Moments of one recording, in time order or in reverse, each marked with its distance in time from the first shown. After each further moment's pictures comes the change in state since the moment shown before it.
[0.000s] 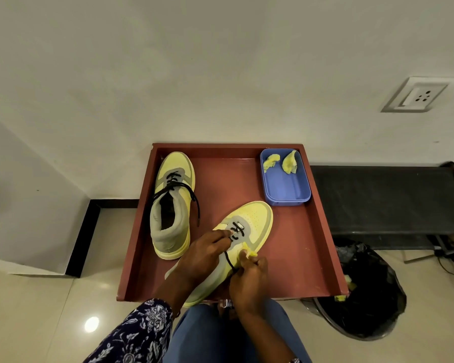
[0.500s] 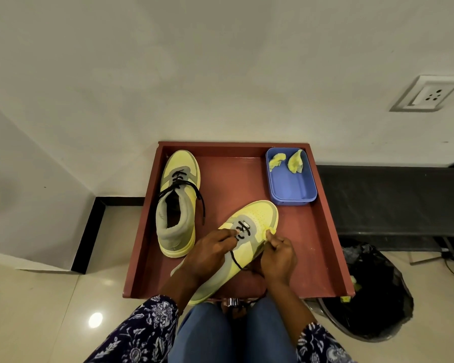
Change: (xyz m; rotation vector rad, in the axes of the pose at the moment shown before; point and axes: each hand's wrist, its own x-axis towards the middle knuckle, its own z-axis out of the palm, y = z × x) left_hand 0.002 0.002 -0.003 -0.034 -0.044 -0.007; right_hand 0.047 0.007 -0.024 0.189 0.257 0.181
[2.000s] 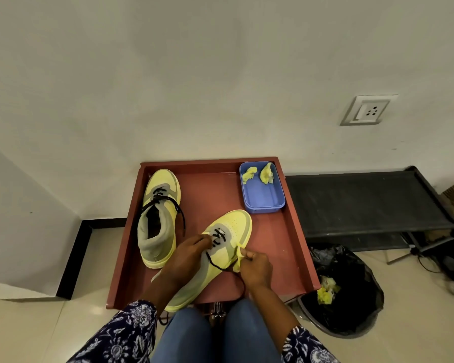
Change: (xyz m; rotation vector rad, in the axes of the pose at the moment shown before) left_hand 0.009 0.016 -0.013 0.058 0.002 -0.105; right_hand -0.012 -0.007 -0.032 0.028 -0.274 0.207
